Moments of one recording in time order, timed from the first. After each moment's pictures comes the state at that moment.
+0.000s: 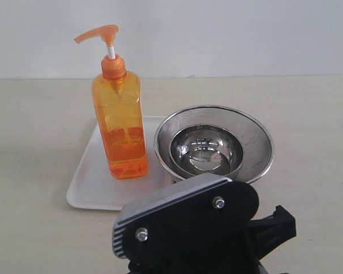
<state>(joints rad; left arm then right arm) -0.36 0.03 0.00 1.00 0.07 -1.28 1.72 1.54 -0.67 1.66 -1.21 -0.91</state>
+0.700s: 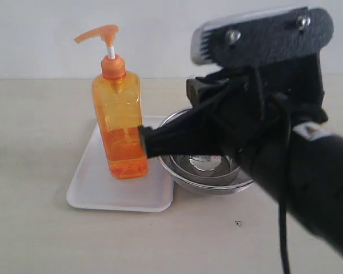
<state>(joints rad) -0.36 0.03 0.00 1.00 0.07 -1.28 1.30 1.25 -0.66 1.34 -0.89 -1.01</state>
